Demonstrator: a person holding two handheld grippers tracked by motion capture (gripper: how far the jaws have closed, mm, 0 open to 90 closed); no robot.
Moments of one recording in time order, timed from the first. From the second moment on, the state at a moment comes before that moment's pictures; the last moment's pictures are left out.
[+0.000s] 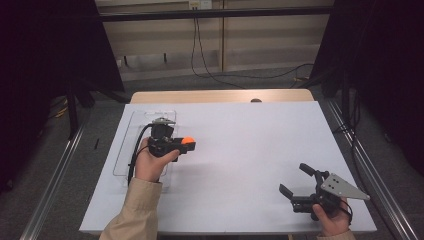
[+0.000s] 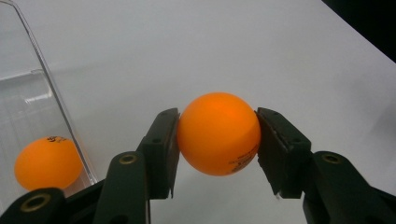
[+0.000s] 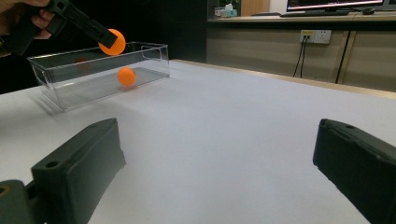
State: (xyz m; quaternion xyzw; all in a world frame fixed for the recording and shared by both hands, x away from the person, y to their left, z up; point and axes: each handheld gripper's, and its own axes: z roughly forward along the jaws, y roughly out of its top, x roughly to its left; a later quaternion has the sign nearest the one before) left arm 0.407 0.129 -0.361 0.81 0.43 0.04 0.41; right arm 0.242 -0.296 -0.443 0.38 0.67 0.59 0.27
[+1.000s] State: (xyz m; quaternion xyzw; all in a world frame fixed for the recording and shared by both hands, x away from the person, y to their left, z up) left arm 0.408 0.141 -0.357 0.80 0.44 0.04 0.41; right arm 0.242 -0.296 -0.442 0.37 0.67 0.59 0.27
